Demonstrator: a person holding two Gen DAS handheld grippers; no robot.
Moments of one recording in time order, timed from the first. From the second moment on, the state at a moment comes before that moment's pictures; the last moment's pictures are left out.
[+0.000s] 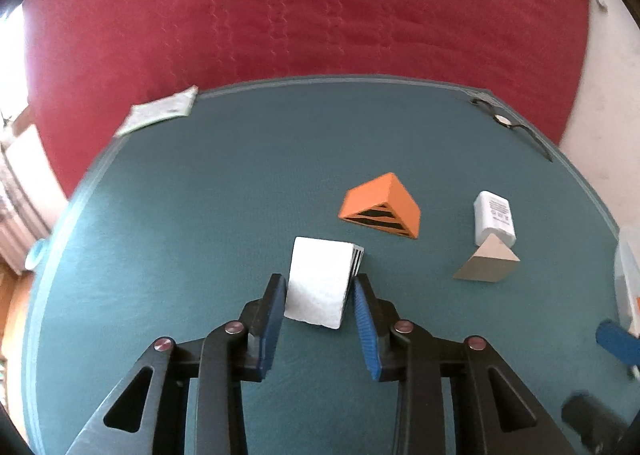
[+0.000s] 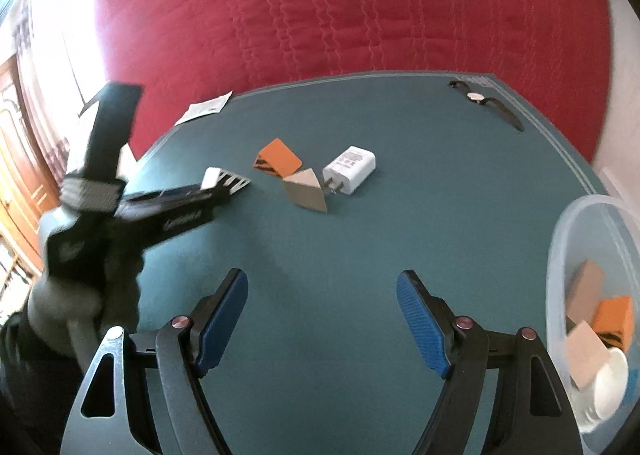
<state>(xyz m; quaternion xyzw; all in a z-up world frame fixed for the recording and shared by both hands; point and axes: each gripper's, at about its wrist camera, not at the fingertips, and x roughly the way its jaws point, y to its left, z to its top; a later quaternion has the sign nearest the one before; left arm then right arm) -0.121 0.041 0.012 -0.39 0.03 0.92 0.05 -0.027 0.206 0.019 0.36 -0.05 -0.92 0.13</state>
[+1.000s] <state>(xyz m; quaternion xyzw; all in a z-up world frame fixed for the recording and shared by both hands) -0.100 0.020 0.020 -0.37 -0.01 0.93 0.04 -0.125 0.155 0.000 0.39 -0.02 -0.91 0.11</state>
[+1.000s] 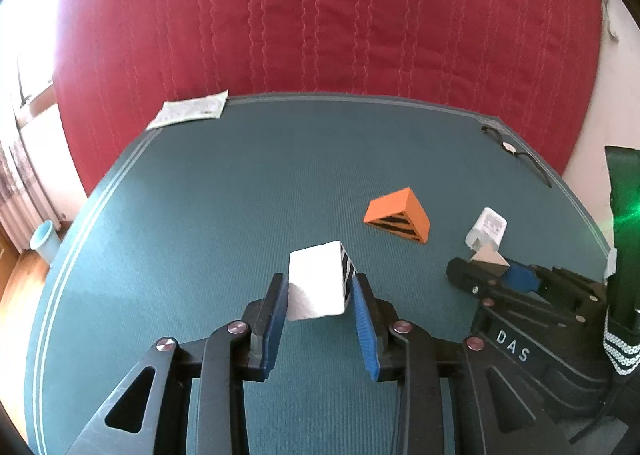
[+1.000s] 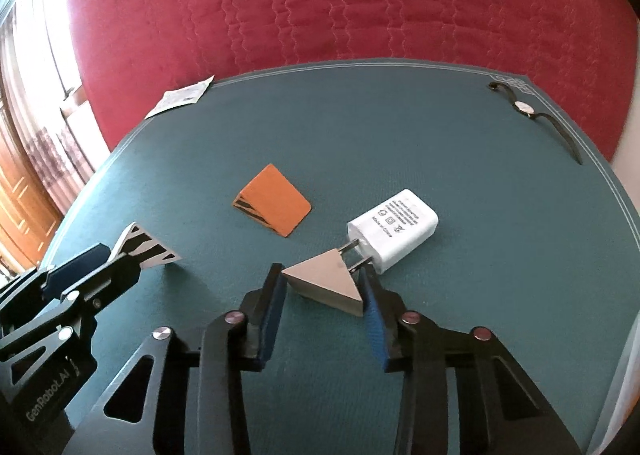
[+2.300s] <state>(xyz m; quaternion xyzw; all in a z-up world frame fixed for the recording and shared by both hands) -0.091 0.025 0.005 -0.38 -0.01 0.92 0.07 -0.047 0.178 0.004 0.37 -0.03 -0.92 0.14</state>
